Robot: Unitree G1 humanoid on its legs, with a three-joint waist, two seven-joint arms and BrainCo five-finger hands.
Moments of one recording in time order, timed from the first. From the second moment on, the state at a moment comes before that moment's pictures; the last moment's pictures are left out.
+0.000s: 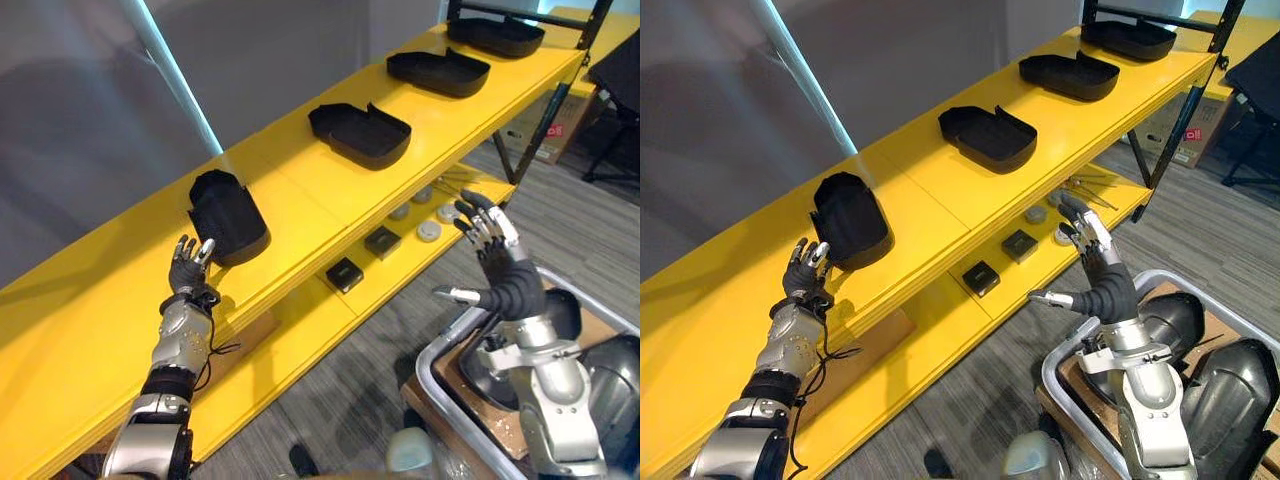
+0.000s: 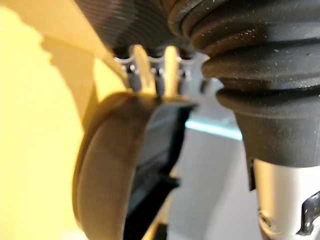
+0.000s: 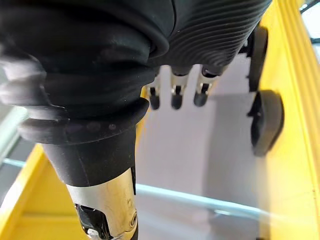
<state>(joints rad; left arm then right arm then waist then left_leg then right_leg) -0.45 0.33 0.04 0.71 -0.83 -0.16 0.09 0.12 -0.36 -0.07 -0.39 0.24 -0.30 0.17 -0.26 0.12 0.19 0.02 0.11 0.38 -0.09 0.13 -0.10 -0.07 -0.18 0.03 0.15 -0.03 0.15</state>
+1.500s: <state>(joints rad) 0.05 0.20 0.23 0.01 -0.44 -0.39 0.39 0.22 -0.29 0.16 -0.35 0.30 -0.30 0.18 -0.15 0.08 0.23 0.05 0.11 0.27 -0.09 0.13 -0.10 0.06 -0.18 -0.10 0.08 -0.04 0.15</state>
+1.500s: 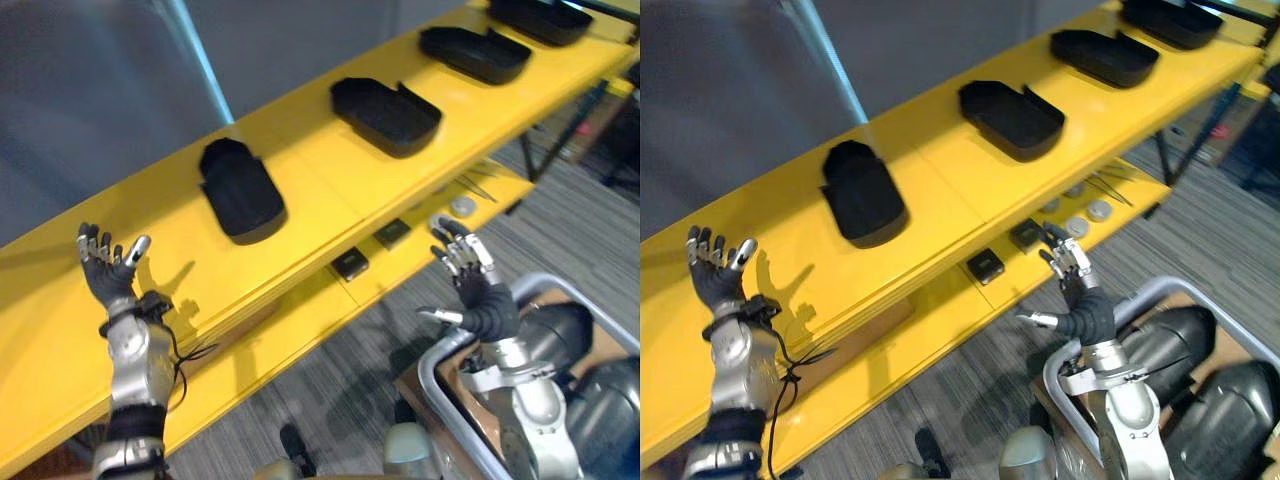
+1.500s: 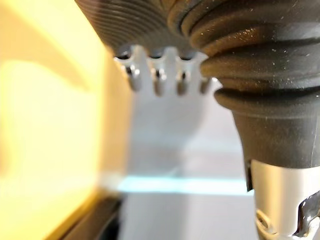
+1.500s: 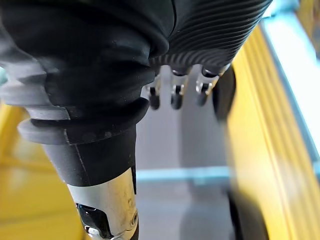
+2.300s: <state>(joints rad) 0.41 0.05 0.01 -0.43 -0.48 -0.38 0.02 -0.07 -0.09 0.30 0.25 0.10 -0.18 -0.35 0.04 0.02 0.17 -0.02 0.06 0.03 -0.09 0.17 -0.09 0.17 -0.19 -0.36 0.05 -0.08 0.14</state>
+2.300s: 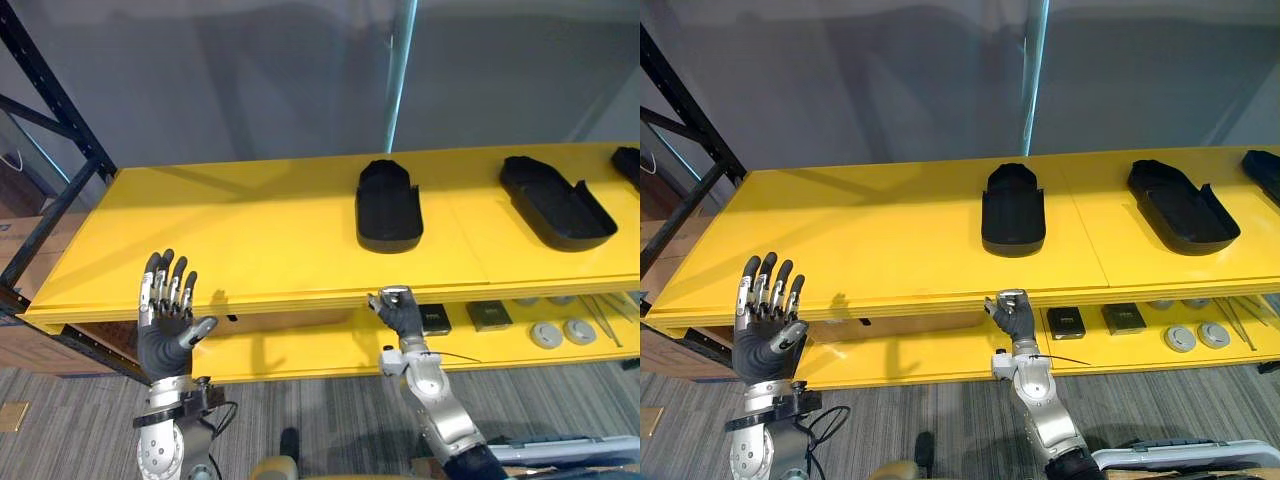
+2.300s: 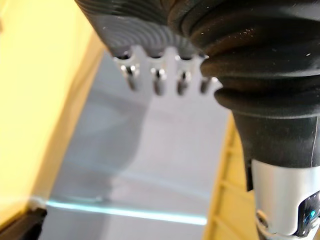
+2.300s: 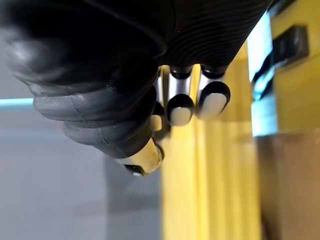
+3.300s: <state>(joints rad) 0.33 0.09 -0.04 -0.41 -0.63 -0.32 -0.14 -0.44 -0.16 0.02 0.52 0.07 -0.24 -0.47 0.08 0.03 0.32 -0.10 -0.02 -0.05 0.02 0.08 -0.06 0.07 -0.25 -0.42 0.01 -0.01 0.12</state>
